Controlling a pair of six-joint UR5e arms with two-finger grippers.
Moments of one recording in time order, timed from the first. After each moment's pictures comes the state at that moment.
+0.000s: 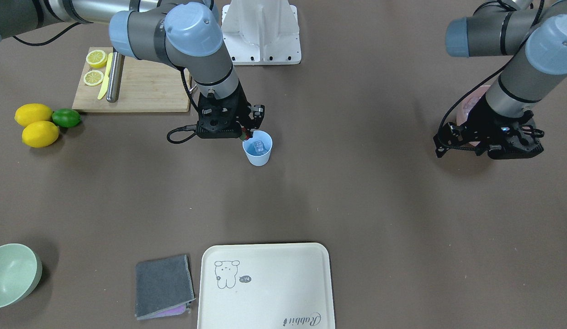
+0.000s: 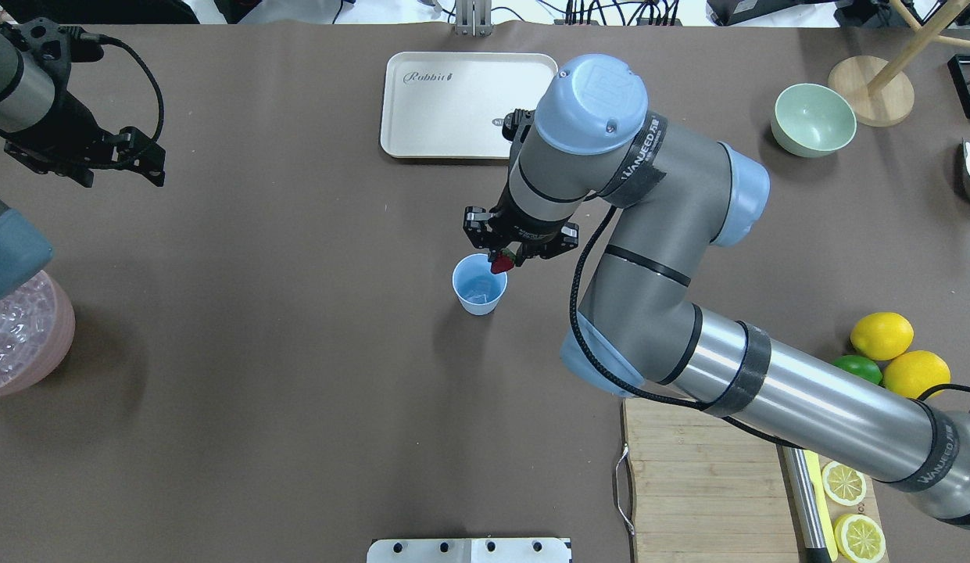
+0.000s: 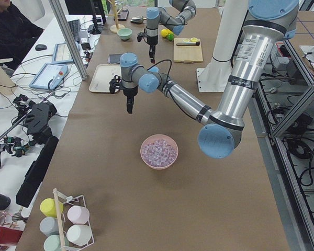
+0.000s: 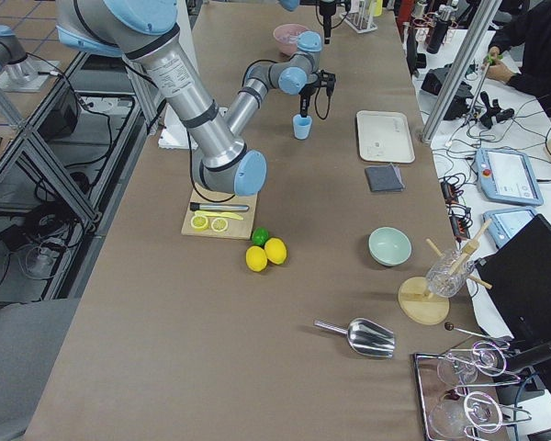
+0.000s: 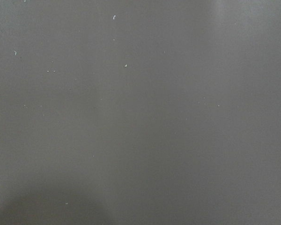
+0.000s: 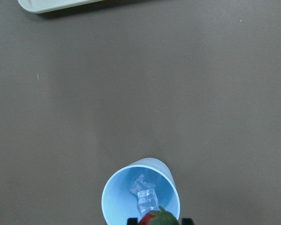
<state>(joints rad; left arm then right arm) -1.04 -1.88 -1.83 -1.57 -2.16 -0.77 0.60 -0.81 1.66 -1.55 2.02 1.30</state>
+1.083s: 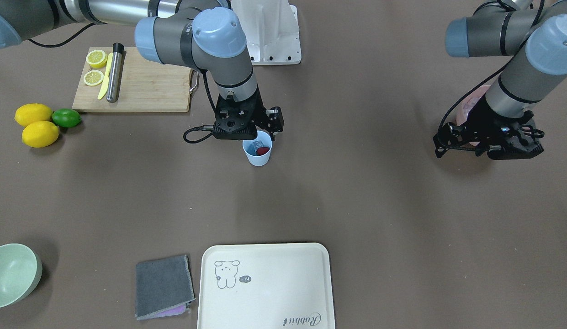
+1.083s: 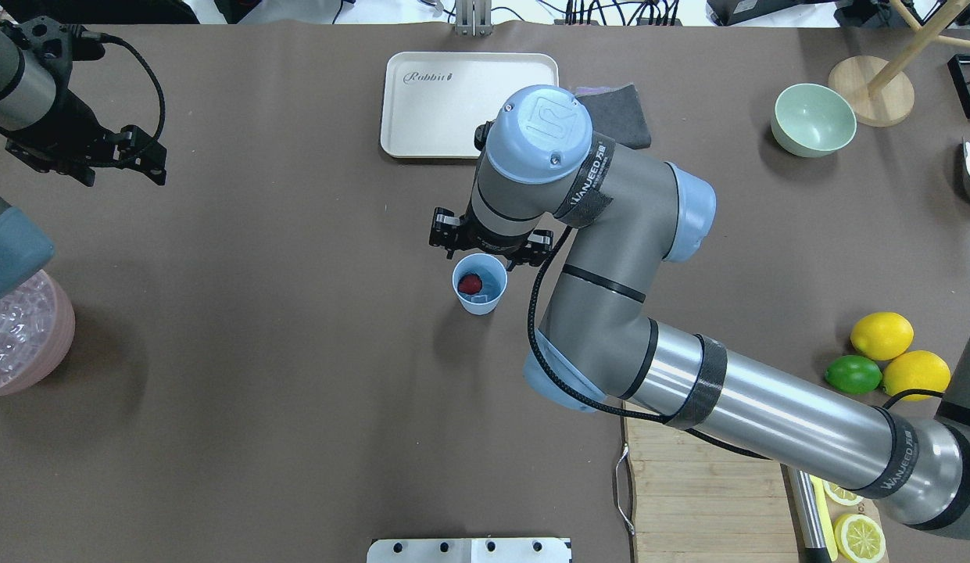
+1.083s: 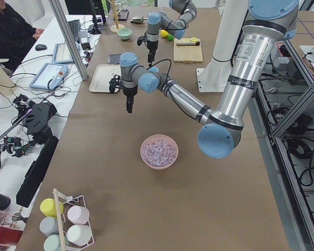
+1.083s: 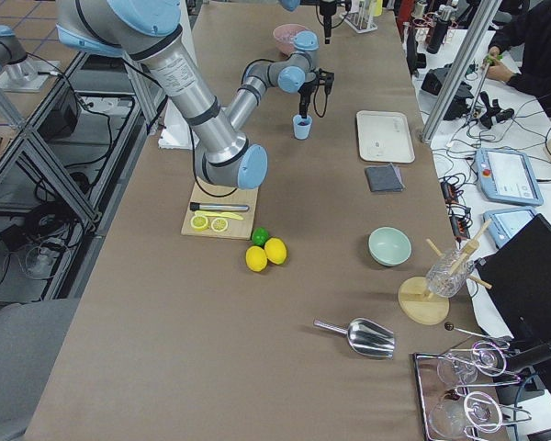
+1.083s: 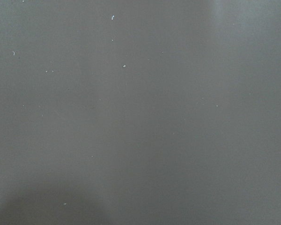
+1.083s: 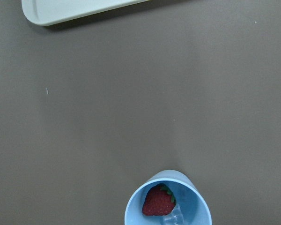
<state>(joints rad) -1.05 -1.88 -1.83 -1.57 -2.16 -0.76 0.59 -0.78 1.62 -1.52 1.96 1.37</state>
